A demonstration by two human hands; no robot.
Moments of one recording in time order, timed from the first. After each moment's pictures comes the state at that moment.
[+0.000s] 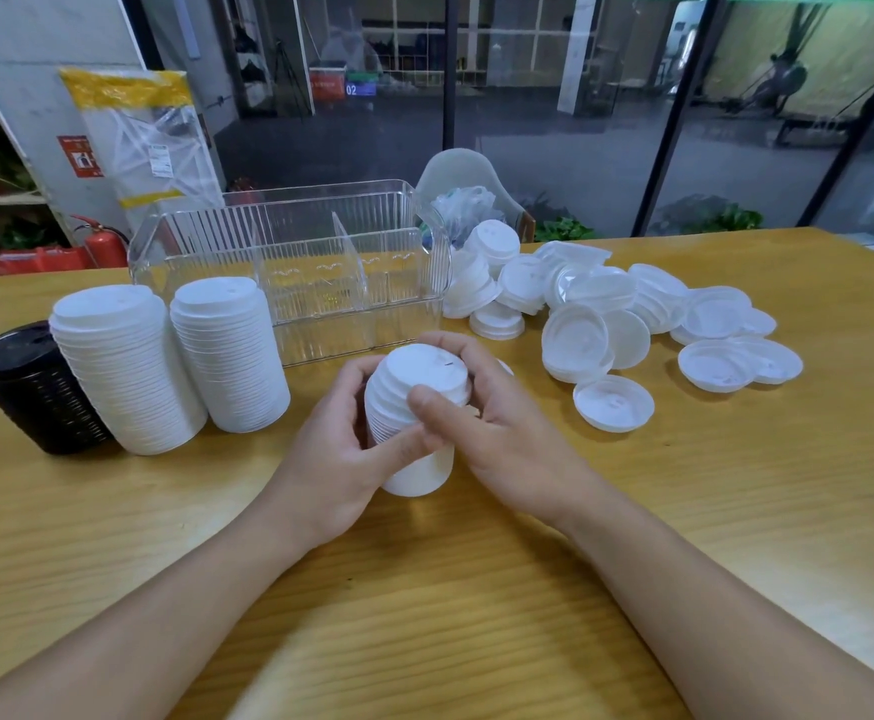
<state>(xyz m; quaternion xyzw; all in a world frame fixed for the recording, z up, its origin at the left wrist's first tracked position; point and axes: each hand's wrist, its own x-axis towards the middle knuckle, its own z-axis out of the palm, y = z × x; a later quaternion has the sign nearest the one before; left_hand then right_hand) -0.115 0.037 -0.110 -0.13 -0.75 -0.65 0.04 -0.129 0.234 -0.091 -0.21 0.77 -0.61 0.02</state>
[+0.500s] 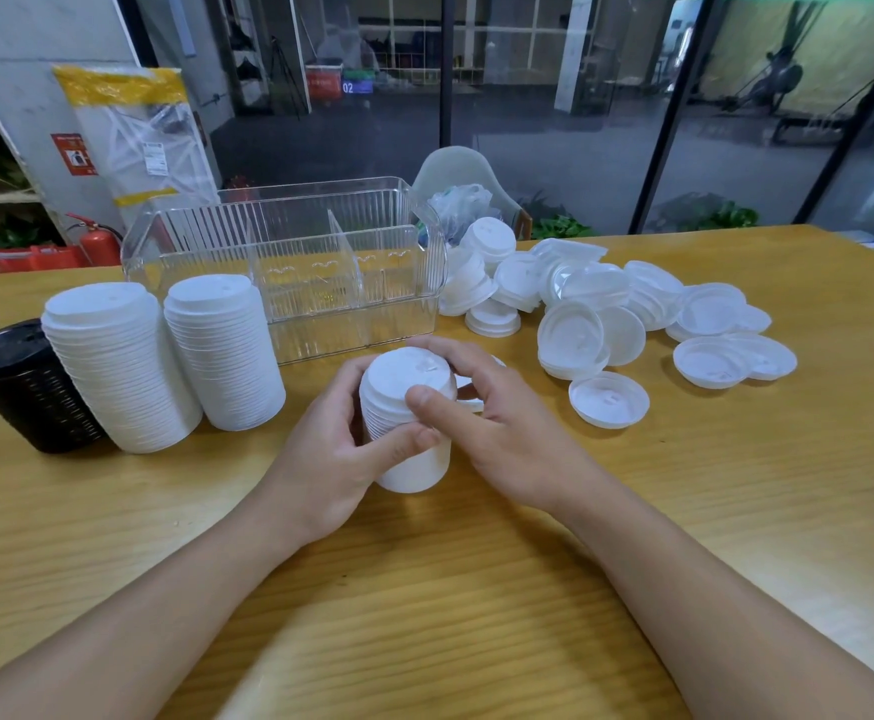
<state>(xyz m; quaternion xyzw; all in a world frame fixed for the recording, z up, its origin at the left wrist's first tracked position) -0.118 0.036 -0.110 -0.14 -0.73 -0.67 0.01 -0.136 0.241 -0.091 -0.23 0.81 -0.53 -0.01</state>
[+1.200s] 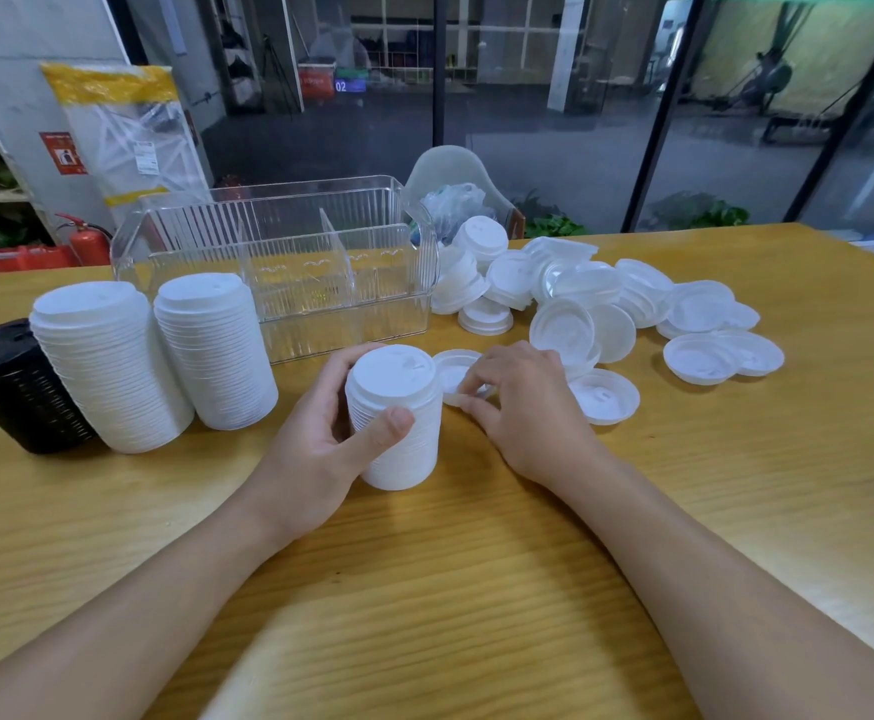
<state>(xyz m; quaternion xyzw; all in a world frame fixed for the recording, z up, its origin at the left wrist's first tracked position) -0.113 0.034 -0.107 -0.17 -0.75 -0.64 0.04 -0.171 0.271 -0.115 -0.17 0.94 -0.24 -0.16</state>
